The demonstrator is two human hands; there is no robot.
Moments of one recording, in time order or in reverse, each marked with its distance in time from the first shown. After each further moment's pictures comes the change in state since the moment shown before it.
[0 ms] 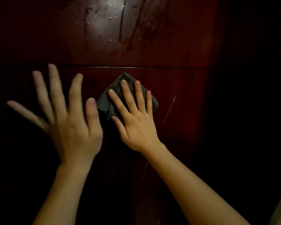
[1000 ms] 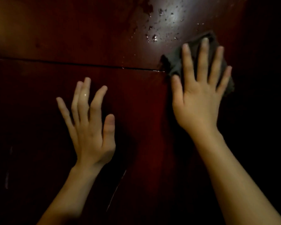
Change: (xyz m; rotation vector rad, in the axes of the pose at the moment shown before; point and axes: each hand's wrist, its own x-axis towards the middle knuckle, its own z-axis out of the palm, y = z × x) left_hand -0.030 0.103 0.108 0.099 0.166 0.025; right_hand 0.047 0.210 -0.015 0.091 0.211 0.192
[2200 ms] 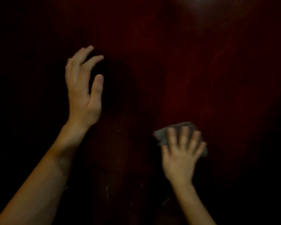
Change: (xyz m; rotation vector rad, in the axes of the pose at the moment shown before) left_hand -0.024 -0.112 -0.111 0.017 -0.205 -0.036; right_hand -0.313 -0.082 0.075 0.104 -0.340 0.014
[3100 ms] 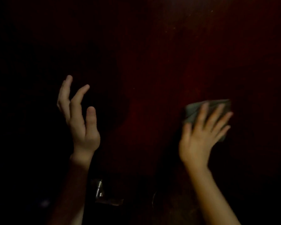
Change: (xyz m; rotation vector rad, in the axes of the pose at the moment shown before) left_hand -0.037 -0.196 -0.090 -0.167 0.070 -0.054; right_hand 0.052 -0.191 0.007 0.064 0.132 0.285
